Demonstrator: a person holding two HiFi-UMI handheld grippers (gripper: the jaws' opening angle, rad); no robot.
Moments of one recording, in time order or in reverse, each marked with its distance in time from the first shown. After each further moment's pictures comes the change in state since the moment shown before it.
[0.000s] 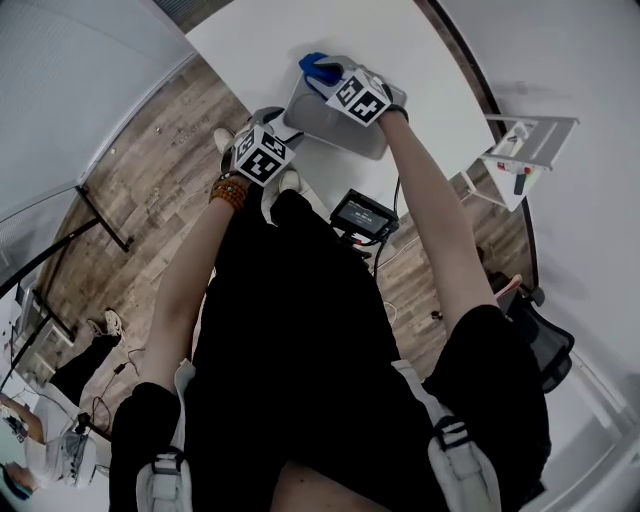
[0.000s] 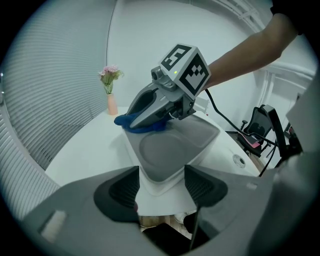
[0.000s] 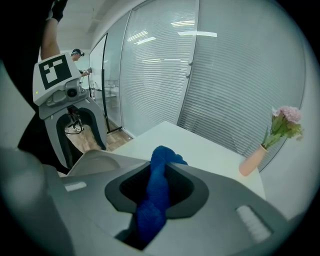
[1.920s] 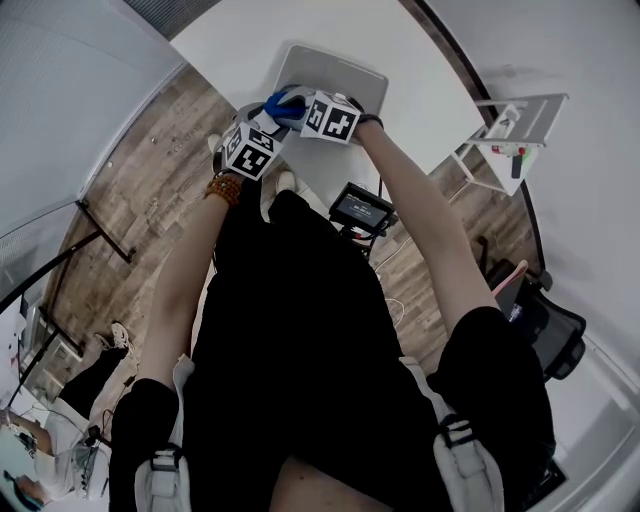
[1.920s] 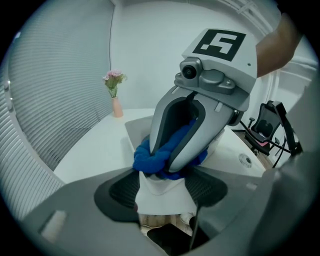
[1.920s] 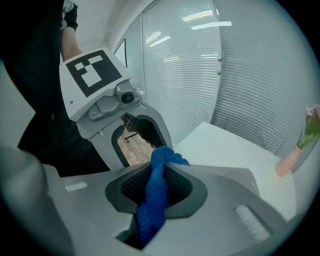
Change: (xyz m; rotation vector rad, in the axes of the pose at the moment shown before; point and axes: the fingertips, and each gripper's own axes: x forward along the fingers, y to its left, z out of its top) left arm 0.003 0.016 -0.011 -0.001 -0.010 0.085; right arm 0.001 0.119 0.017 -0.053 0.017 0.302
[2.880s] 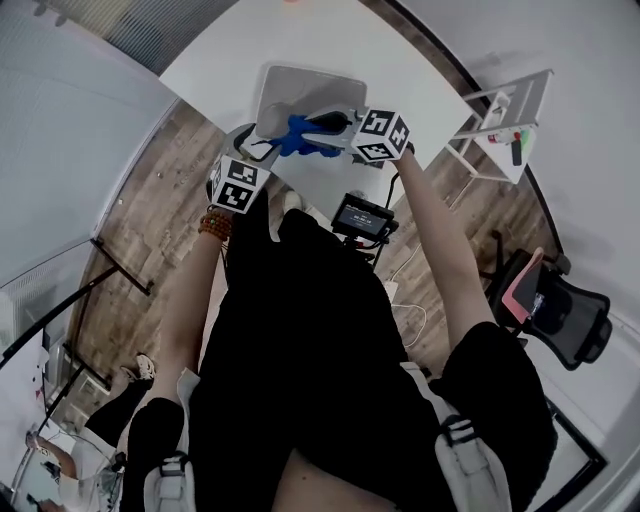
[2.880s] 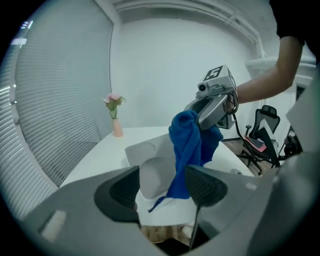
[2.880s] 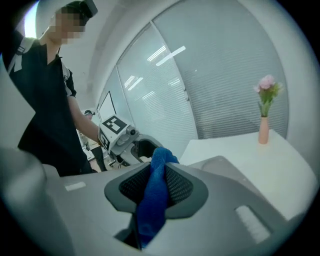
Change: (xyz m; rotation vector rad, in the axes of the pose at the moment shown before) left arm -0.049 -0.010 0.038 0.030 -0.158 0.006; right arm -0.123 0.017 0.004 0.367 -0.409 0.025
